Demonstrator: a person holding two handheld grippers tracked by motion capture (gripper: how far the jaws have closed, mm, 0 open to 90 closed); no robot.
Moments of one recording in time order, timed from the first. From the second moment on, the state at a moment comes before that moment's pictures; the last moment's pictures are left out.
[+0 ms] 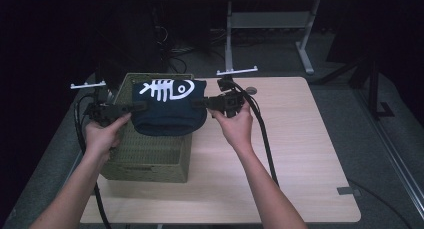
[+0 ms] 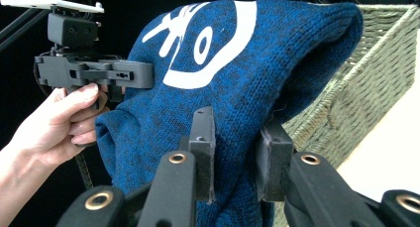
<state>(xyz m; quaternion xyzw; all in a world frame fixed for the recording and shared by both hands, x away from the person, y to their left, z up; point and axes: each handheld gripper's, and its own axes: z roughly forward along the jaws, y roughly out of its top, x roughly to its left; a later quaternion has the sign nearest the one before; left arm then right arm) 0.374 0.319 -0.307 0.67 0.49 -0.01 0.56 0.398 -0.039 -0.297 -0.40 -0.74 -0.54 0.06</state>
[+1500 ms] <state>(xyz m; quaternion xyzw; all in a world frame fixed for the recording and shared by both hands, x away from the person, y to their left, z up) 0.370 0.379 -0.333 0.64 0.55 0.02 0.53 0.415 0.033 -0.334 -0.40 -0.75 -0.52 0.10</state>
